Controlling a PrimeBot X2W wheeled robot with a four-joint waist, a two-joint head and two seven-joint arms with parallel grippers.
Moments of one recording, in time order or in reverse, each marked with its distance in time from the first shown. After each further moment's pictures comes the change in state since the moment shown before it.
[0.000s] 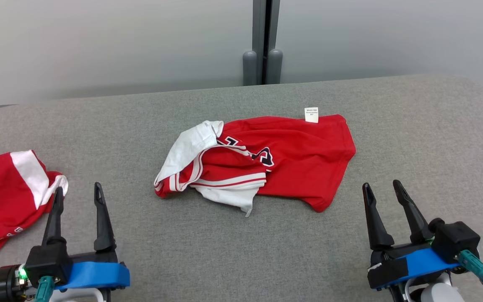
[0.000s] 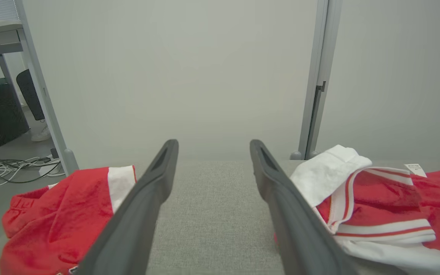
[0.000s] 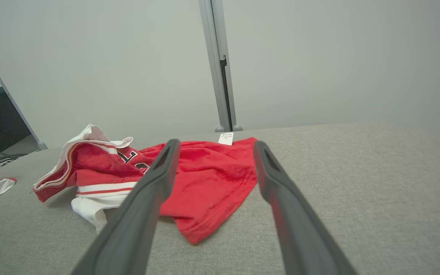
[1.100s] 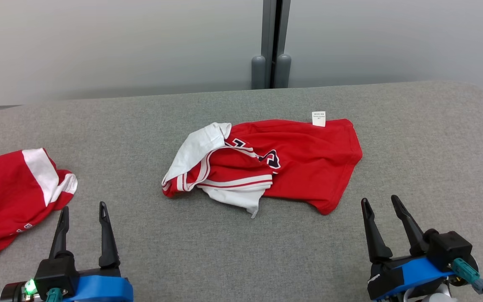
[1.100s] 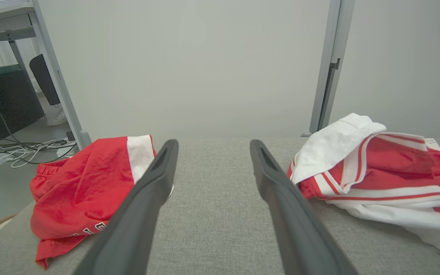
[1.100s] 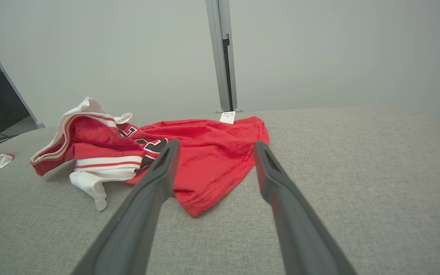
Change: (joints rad) left arm 0.051 -0.016 0.008 0.038 0.028 0.007 0.000; right arm 0.025 0.000 -0.006 0.057 -0.034 0.000 0.000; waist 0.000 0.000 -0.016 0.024
